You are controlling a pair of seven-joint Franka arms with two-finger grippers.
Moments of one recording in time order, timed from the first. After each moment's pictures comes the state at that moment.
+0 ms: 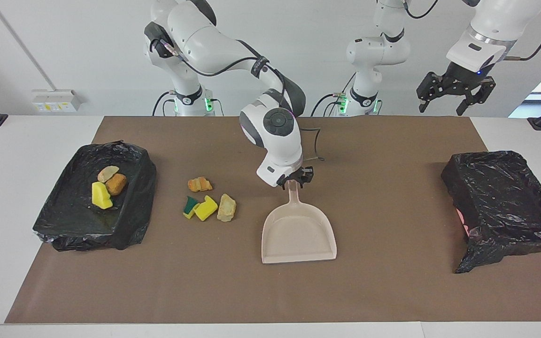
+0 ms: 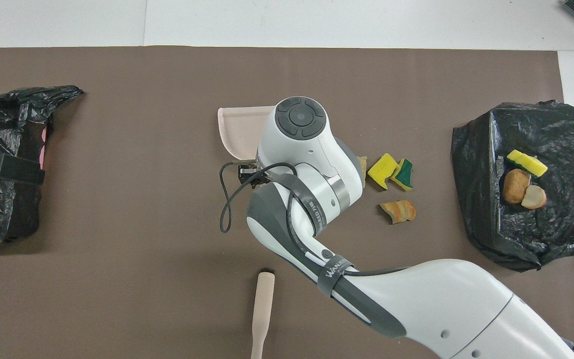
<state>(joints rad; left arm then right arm) -0.02 -0.04 -0.09 -1.49 -0.01 1.46 0.06 0.30 0.62 0.38 -1.39 -0.02 1.98 0.61</state>
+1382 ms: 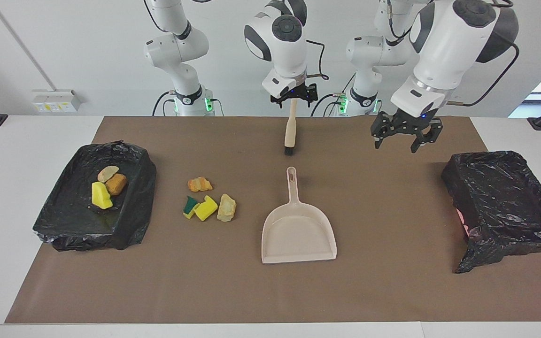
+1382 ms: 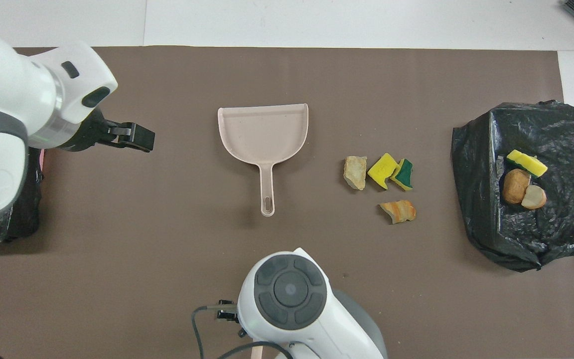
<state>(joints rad) -0.19 0.14 -0.13 -1.50 -0.02 1.71 -0.11 0.44 -0.02 0.39 -1.98 0.34 1.87 0.81</state>
